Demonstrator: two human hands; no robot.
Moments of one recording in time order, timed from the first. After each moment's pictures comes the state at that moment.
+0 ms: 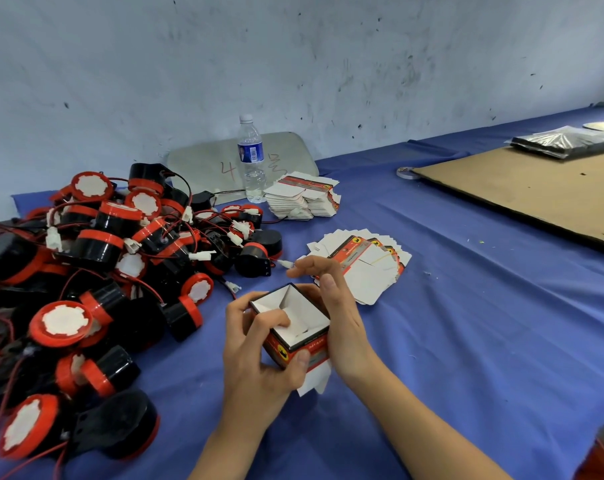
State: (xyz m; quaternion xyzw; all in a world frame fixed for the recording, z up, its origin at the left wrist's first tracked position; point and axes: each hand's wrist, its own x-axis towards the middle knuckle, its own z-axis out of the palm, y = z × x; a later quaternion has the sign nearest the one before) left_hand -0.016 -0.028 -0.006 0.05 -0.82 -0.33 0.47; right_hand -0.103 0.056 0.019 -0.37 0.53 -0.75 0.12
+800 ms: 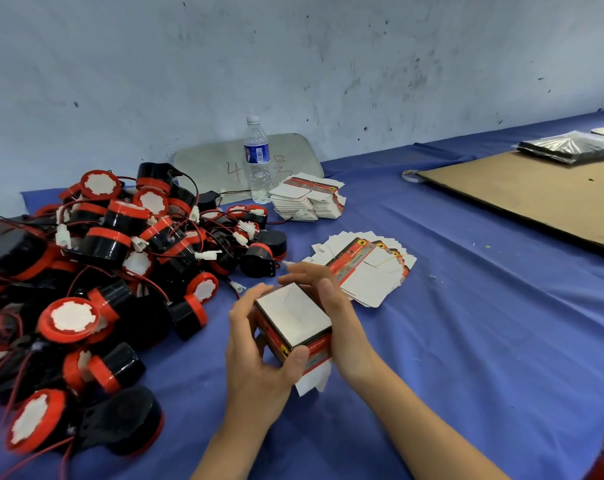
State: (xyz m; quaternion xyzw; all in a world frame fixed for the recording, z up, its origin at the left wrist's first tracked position) left_hand -0.015 -0.024 -0.004 0.07 -0.75 -0.48 0.46; right_hand -0.105 0.056 0.015 -0.39 0.57 -0.71 0.15
